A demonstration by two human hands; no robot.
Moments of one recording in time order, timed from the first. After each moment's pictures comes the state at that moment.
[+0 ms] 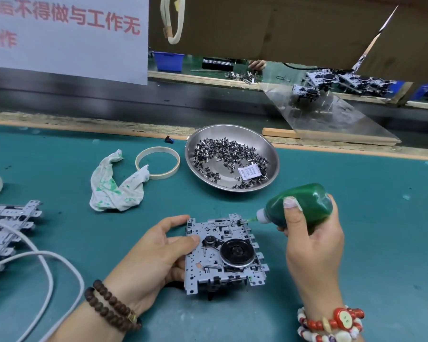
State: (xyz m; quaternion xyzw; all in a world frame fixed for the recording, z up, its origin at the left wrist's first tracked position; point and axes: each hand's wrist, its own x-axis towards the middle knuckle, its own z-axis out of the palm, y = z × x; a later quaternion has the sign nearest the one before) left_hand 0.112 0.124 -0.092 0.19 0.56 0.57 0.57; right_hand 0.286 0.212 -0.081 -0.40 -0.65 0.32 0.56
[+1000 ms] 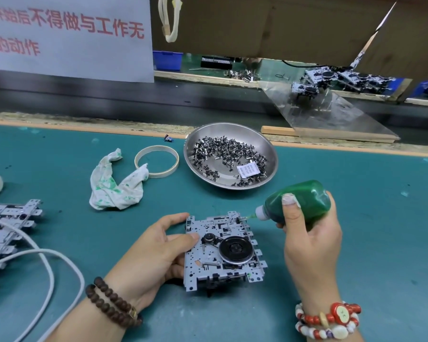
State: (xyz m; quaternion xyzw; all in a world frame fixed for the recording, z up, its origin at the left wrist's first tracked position) left_hand 0.114 0.123 -0.092 0.19 0.56 0.57 0.57; right_hand 0.284 0.213 -0.083 -0.40 -0.64 0.33 0.56
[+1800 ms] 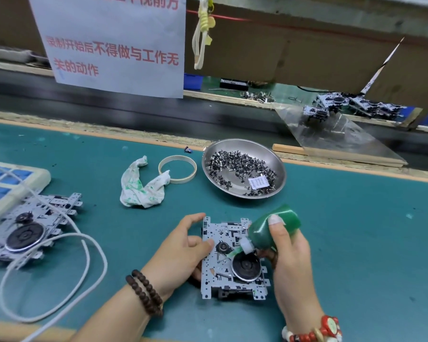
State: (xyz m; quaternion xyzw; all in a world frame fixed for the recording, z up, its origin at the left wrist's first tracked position) left_hand 0.123 0.114 -0.094 0.32 0.61 0.53 0.49; right_hand 0.270 0.184 -0.085 -0.37 -0.54 0.58 0.48
